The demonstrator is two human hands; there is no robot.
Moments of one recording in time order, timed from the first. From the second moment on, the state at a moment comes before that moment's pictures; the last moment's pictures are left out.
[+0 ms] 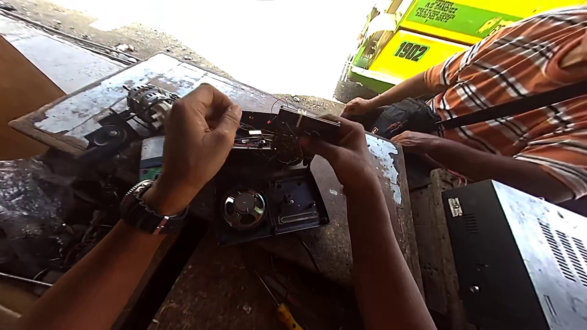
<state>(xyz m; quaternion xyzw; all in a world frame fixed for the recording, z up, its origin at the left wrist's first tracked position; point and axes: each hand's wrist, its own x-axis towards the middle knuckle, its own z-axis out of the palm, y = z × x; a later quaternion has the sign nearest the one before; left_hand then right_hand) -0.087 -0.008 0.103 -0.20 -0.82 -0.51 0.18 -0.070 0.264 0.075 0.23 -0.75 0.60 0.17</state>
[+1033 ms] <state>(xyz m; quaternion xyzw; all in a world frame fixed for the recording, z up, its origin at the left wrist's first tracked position) -0.145 -0.041 0.062 -0.42 -0.88 -0.21 0.08 -0.059 0.263 0.078 0.04 -0.67 0.74 0.06</state>
